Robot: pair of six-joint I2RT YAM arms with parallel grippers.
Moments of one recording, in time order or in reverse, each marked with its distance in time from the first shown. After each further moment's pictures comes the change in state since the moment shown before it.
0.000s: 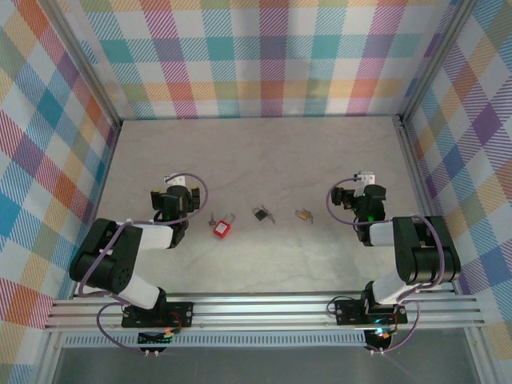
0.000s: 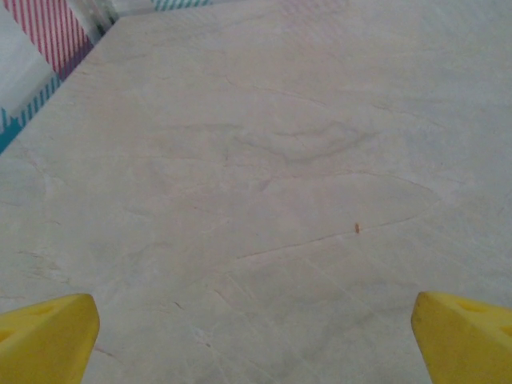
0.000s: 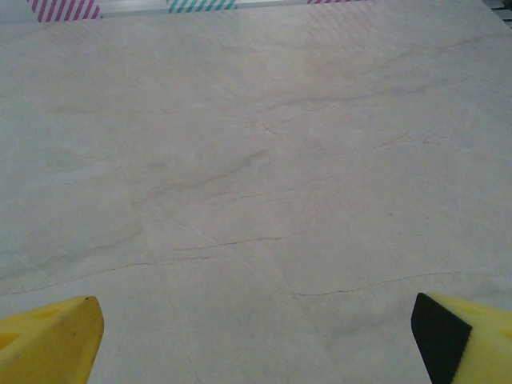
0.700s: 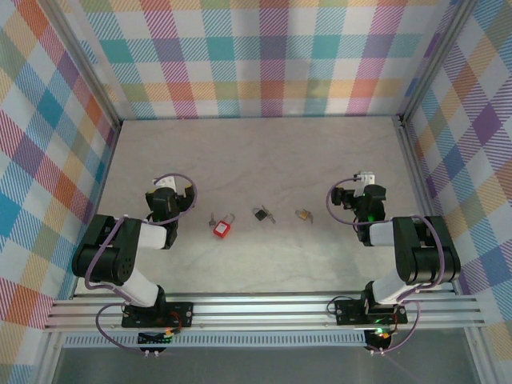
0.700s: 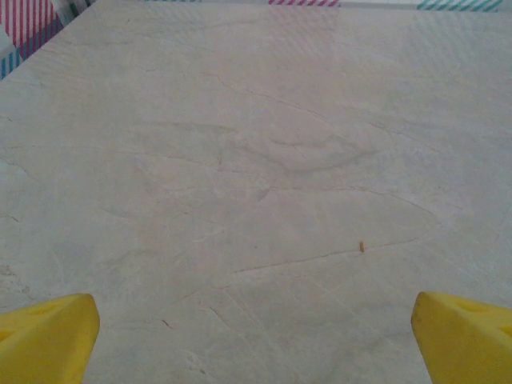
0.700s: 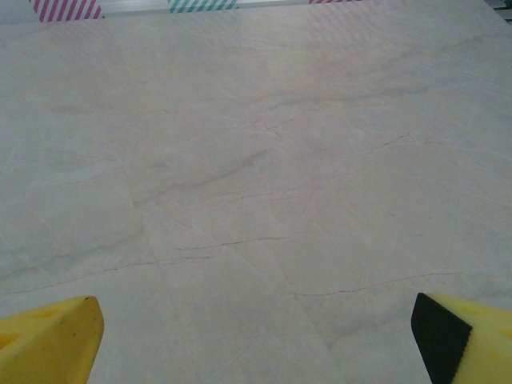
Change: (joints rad) left arm 0.124 0.044 -0.049 0.169 0.198 -0.057; right arm 0.000 0.000 0.000 0.000 -0.003 0.000
